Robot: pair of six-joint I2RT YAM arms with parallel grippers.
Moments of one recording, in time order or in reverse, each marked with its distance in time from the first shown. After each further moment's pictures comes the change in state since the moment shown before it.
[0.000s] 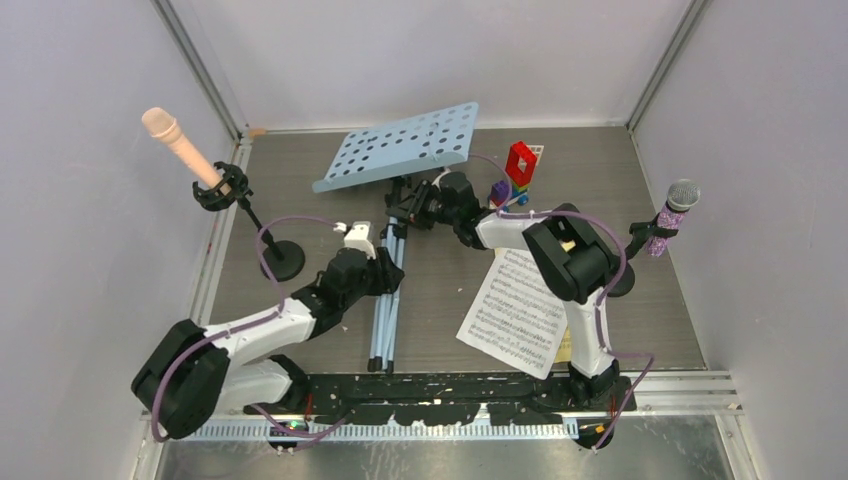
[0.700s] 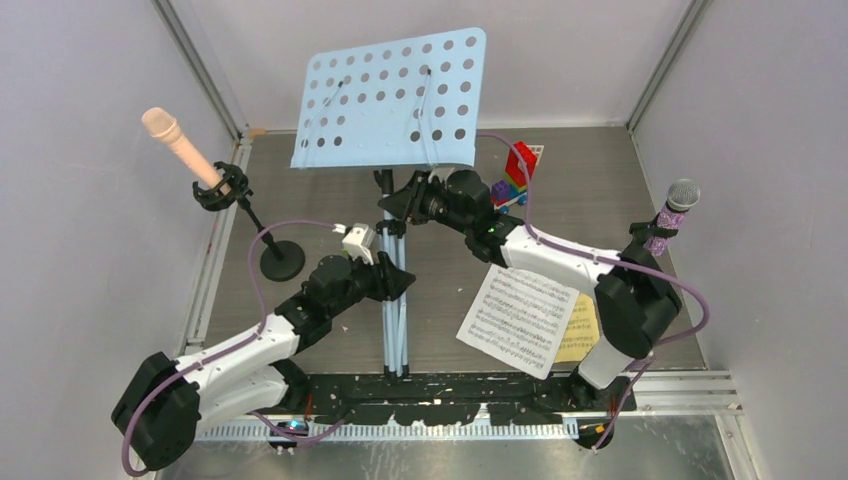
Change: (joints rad) left arm -0.016 -0.177 -0.043 0.079 0.232 0.006; right arm 0.157 -0.447 -0.111 -0.098 0.195 -0.344
